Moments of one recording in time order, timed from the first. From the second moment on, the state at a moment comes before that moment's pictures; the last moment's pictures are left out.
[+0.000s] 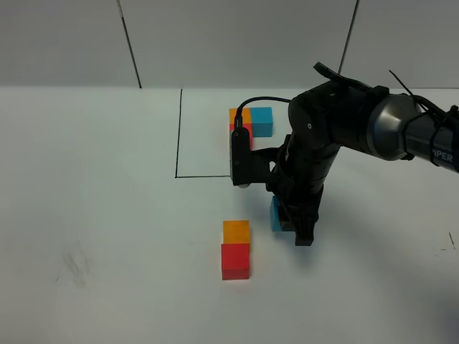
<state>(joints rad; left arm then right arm) 0.10 -0.01 -0.51 0.09 1.08 -0.16 0.53 2.03 -1.45 0.02 0.90 -1.00</state>
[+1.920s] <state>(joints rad) 0.10 -0.01 -0.51 0.09 1.08 -0.16 0.58 2.11 -1.45 0.08 0.83 -1.02</state>
